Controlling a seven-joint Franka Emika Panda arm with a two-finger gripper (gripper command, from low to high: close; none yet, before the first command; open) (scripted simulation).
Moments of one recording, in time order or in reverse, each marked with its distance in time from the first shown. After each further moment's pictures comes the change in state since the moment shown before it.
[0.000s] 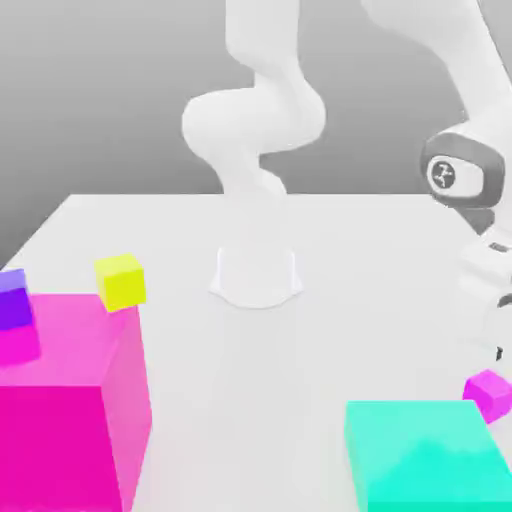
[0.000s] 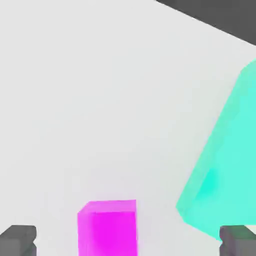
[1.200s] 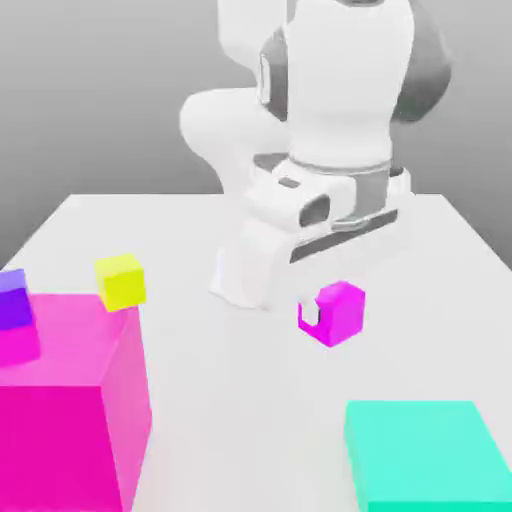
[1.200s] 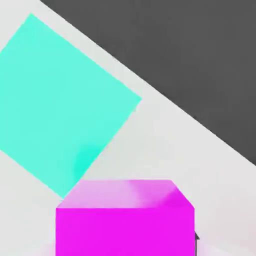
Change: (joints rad) arm -0.410 -0.488 -0.324 0.011 0.086 -0.506 -0.984
